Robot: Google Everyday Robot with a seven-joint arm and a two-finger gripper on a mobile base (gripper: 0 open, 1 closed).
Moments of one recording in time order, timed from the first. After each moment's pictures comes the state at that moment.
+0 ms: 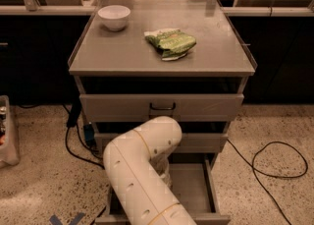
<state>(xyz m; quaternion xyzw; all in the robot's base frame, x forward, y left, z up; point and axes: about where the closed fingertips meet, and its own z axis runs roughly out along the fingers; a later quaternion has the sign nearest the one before) 0.547 -0.062 0.102 0.63 -0.76 0.05 0.14</state>
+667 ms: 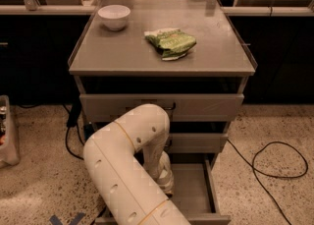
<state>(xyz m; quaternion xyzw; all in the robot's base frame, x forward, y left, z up) 0.547 -0.072 0.156 0.63 -0.77 0.09 0.11</state>
